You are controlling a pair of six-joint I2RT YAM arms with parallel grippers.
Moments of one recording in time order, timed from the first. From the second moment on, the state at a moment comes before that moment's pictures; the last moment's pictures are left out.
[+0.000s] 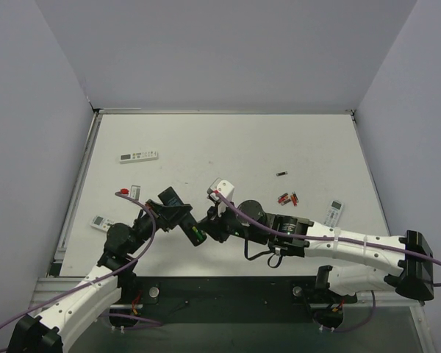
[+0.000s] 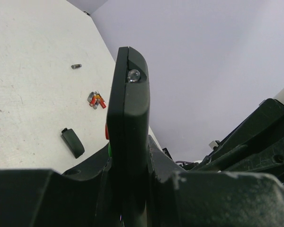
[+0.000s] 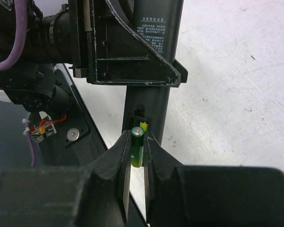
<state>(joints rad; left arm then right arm) -0.49 0.57 0.04 0.71 0.29 -1.09 1.22 1.15 0.85 -0.03 0.12 0.28</state>
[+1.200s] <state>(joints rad) -0.49 0.56 0.04 0.75 0.25 -1.15 1.29 1.29 0.85 0.09 0.19 0.23</state>
